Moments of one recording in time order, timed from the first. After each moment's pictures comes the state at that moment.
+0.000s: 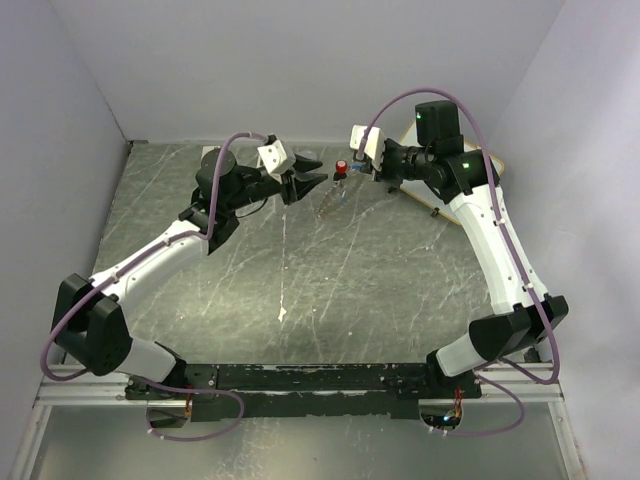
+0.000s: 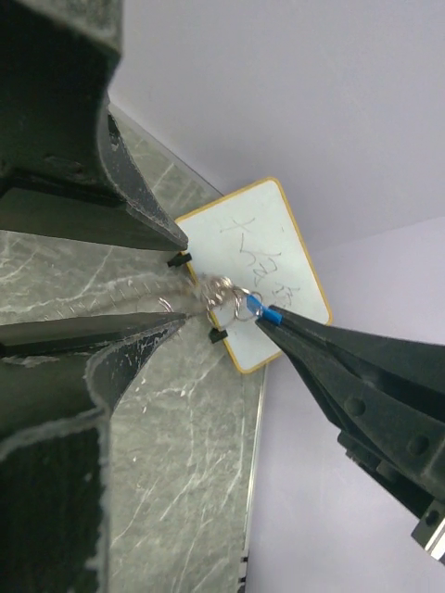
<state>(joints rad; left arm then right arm) -0.59 1.43 1.15 0.45 0.58 0.11 0.33 1.50 1.78 -0.90 -0.58 -1.03</state>
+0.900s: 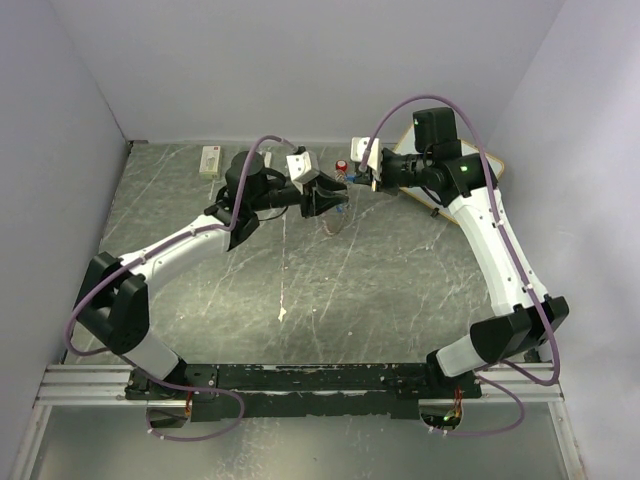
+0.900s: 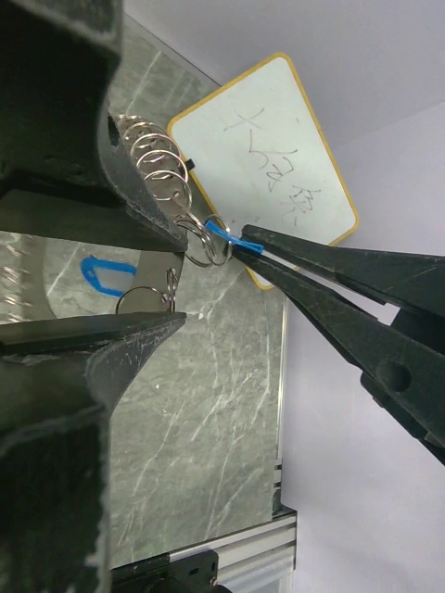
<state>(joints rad) -0.65 1.58 1.19 0.46 0.74 0.07 0.33 1.49 1.74 -0.93 -0.72 -1.10</state>
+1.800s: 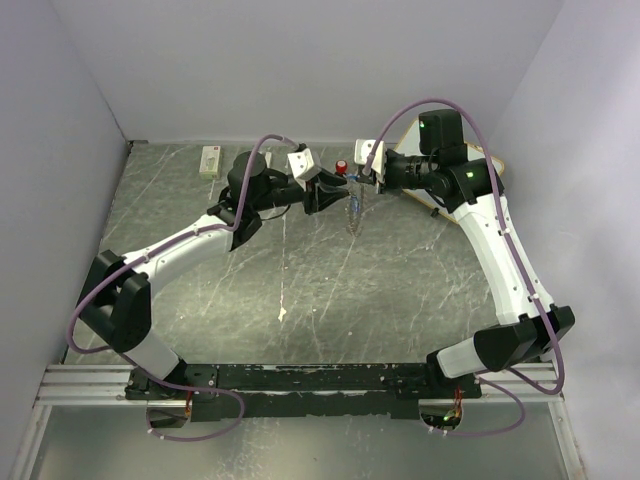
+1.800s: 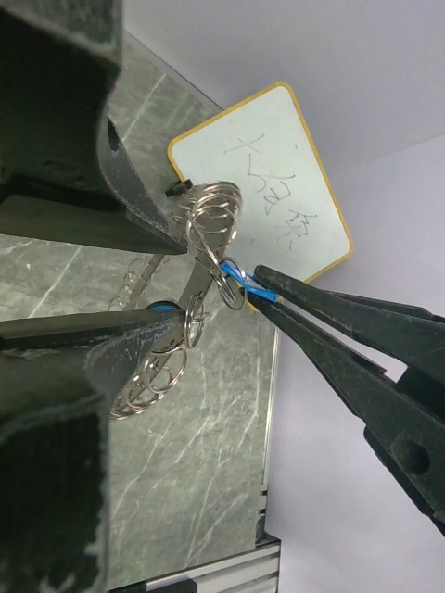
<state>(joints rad) -0.66 1.60 1.20 0.50 0.67 0.06 0.33 1.44 1.71 -0.90 -0.72 -1.10</state>
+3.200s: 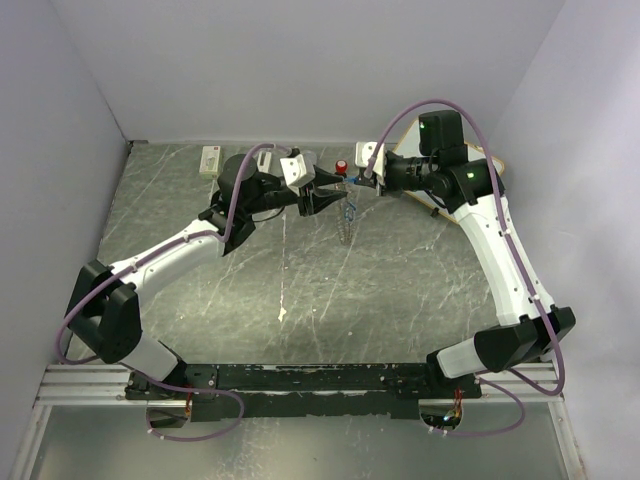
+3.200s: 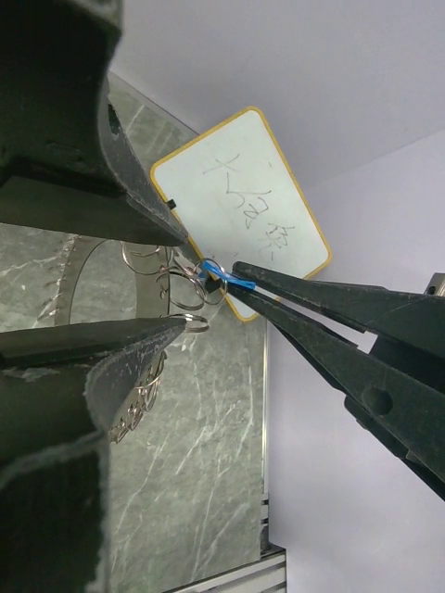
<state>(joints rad) -0.66 1.52 1.16 0.50 0.68 0.13 0.33 1.44 1.71 -0.92 -0.75 -1.12</state>
